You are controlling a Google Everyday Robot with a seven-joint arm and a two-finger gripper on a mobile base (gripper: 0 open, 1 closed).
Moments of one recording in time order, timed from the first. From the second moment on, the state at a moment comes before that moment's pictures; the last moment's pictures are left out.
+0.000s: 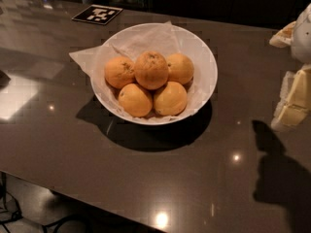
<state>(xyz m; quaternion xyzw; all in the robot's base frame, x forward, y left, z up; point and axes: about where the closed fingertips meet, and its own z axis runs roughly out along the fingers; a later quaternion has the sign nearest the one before) 0.438 -0.217 0.976 -0.60 0.78 -0.03 0.16</state>
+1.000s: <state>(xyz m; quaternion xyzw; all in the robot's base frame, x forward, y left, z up) 0.453 -0.184 0.989 -0.62 0.77 -0.06 0.14</state>
